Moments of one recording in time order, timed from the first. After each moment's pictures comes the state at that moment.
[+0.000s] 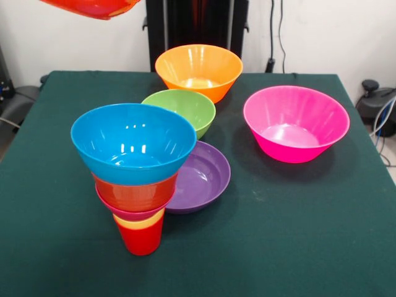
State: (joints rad) arm -0.91 -0.95 0.64 1.32 -0.20 1.15 1.14
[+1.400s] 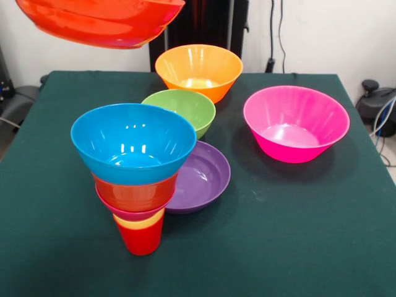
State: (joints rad) arm -0.86 -0.79 0.62 1.20 -0.10 1.19 1.14
